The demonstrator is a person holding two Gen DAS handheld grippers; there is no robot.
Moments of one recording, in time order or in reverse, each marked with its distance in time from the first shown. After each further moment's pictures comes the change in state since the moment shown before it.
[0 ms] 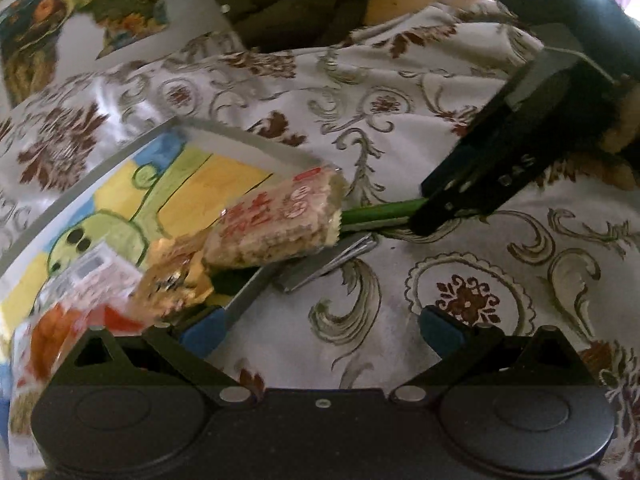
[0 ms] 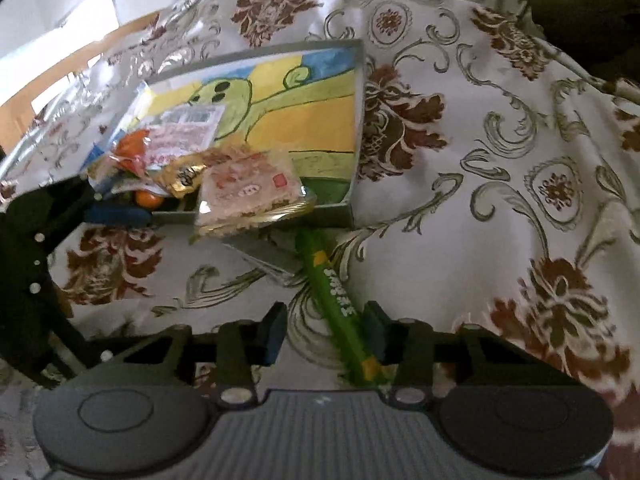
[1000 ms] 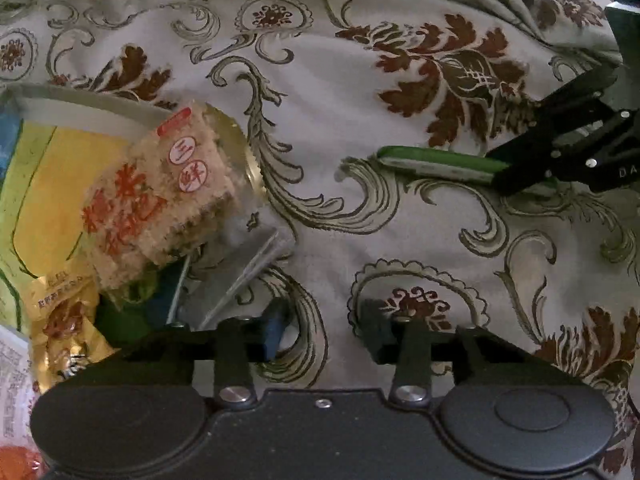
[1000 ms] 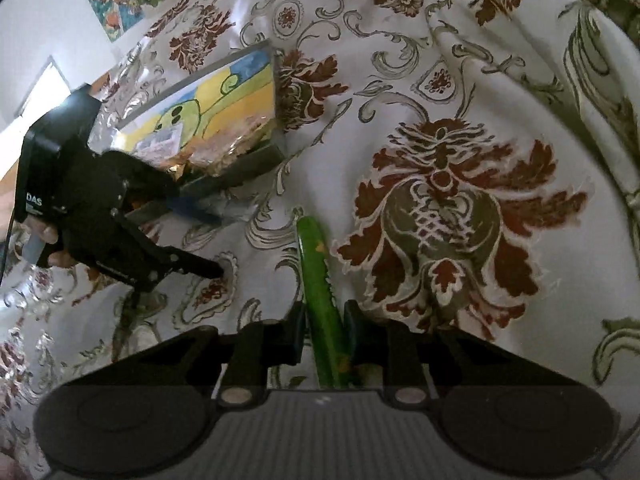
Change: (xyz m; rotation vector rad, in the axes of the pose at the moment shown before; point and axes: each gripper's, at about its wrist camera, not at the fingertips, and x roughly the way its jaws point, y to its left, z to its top) left arm 0.067 0.005 0.058 0.152 0.367 -0.410; right arm -0.067 -0.040 -0.087 0.318 -0.046 0.065
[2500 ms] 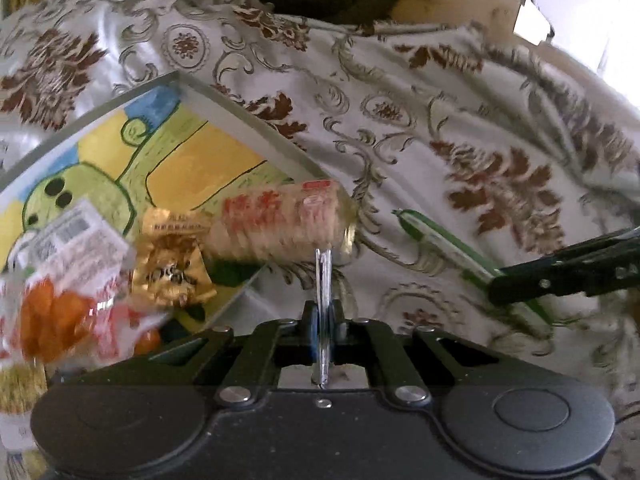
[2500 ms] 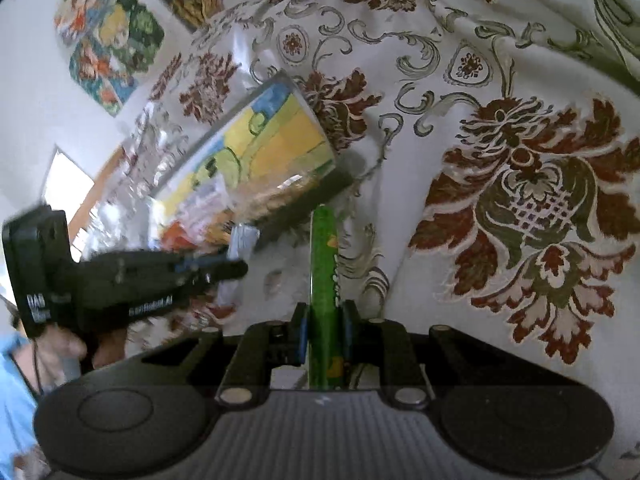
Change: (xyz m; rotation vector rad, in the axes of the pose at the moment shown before) left arm -0.088 0.000 -0.040 -0.391 -0.277 0.160; right arm 0.002 0.035 0.013 0.284 -0.069 0.169
